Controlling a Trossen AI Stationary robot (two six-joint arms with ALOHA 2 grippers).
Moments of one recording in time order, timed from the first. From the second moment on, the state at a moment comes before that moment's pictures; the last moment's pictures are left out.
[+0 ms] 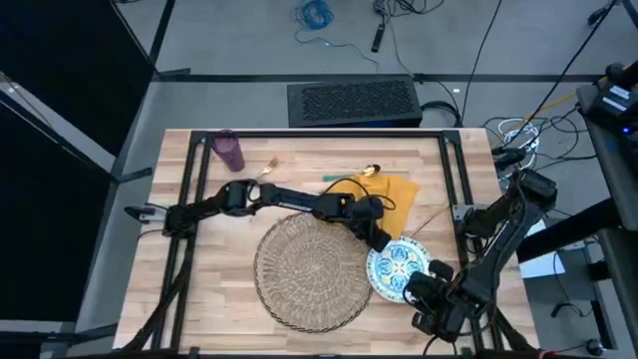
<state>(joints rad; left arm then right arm) 0.04 2.47 1.95 -0.33 0.24 -0.80 0.96 1.53 1.02 -0.89 0.28 1.47</state>
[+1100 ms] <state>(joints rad) 0.03 2.46 1.95 -0.34 0.24 -0.75 0.96 1.53 0.78 -0.64 0.31 1.55</state>
